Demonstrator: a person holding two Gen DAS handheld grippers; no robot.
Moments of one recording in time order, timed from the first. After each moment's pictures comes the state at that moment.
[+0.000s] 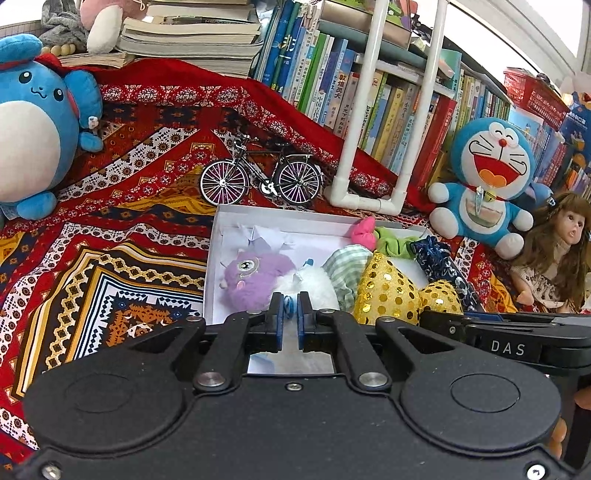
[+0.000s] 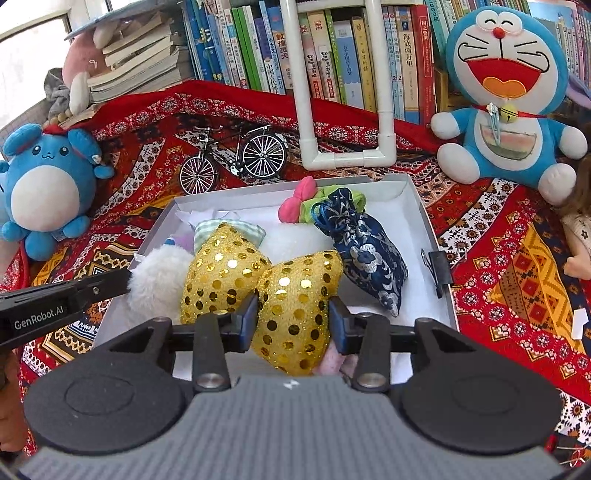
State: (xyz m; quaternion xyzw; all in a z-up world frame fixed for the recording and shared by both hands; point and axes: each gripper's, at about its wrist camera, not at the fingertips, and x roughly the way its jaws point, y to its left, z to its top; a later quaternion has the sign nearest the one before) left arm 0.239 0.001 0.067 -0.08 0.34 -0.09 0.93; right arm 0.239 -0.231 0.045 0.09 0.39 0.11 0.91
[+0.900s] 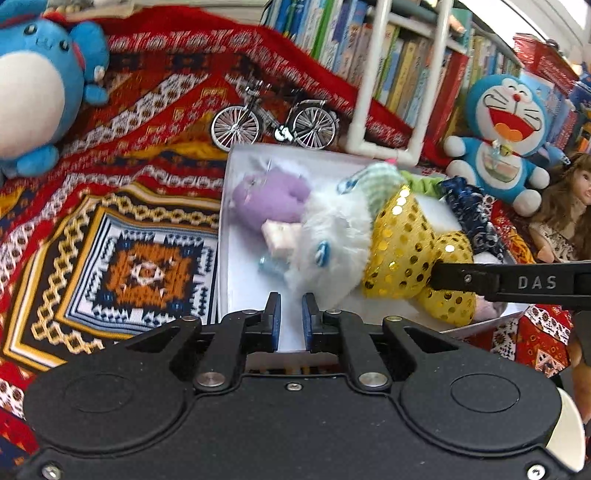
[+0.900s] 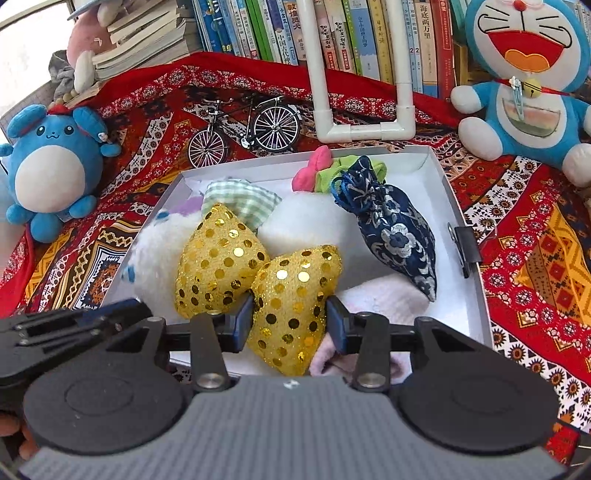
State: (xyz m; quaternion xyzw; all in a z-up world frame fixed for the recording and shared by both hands) left arm 0.231 0.008 0.022 -0.06 0.38 -0.08 0.92; right arm 0.247 -0.220 0.030 0.09 0.42 0.13 0.89
